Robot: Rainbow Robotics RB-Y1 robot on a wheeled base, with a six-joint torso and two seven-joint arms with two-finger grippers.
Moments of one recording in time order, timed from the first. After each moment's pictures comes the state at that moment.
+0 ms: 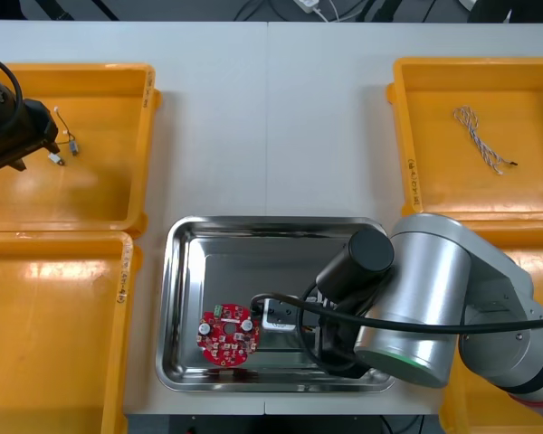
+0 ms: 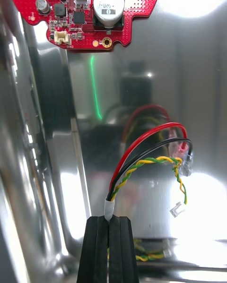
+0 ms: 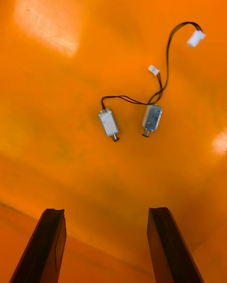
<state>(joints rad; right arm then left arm) -0.44 -0.51 0.78 -2.25 -0.55 1.81 1.88 -0.72 0.83 -0.08 -1.46 0.73 1.67 -0.79</state>
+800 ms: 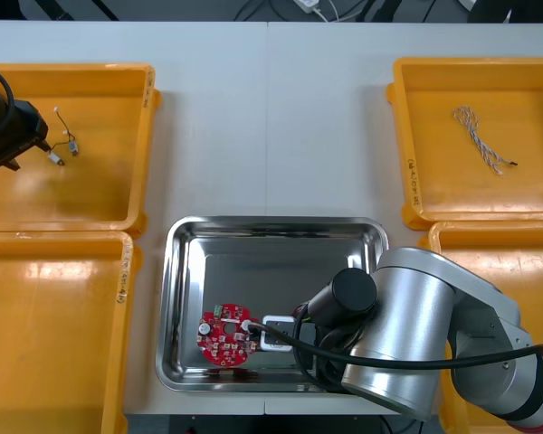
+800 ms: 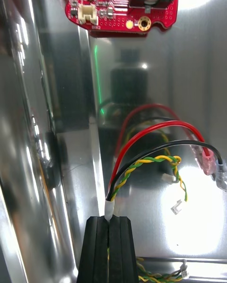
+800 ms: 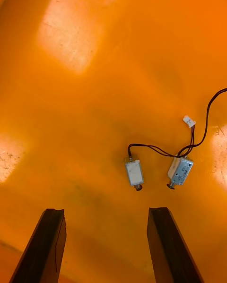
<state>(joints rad) -0.40 -0.51 0.86 -2.24 -0.44 1.78 1.88 -0.74 0.83 -0.08 -1.30 0.72 1.54 -0.80</state>
